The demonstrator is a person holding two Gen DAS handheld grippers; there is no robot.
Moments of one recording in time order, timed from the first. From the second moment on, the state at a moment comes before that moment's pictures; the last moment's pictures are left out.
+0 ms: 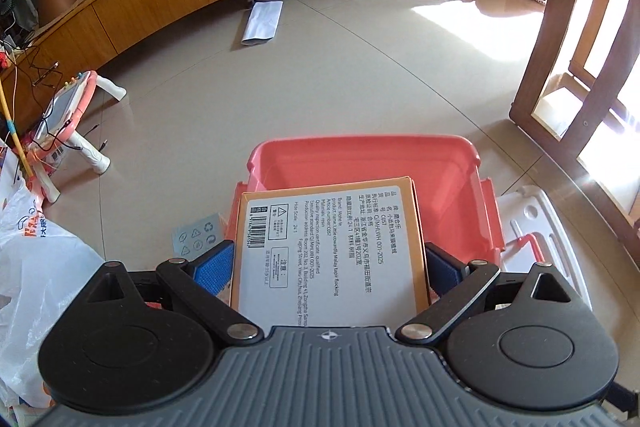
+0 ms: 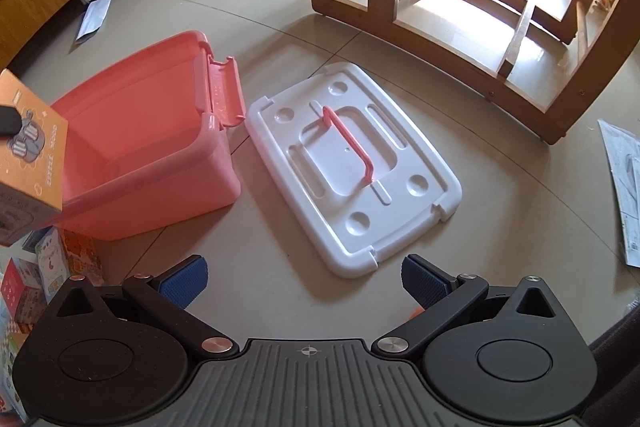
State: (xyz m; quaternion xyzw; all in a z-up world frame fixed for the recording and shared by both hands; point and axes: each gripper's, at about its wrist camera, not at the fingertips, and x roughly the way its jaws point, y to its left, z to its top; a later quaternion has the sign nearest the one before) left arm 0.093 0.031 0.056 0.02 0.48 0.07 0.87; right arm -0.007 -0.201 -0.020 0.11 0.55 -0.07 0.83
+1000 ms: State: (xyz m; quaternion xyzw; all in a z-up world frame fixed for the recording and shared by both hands) left arm 0.211 -0.016 -0.096 0.01 0.53 0.04 0.84; right arm 0.021 -0.214 -0.061 0.11 0.60 -0.10 0.79
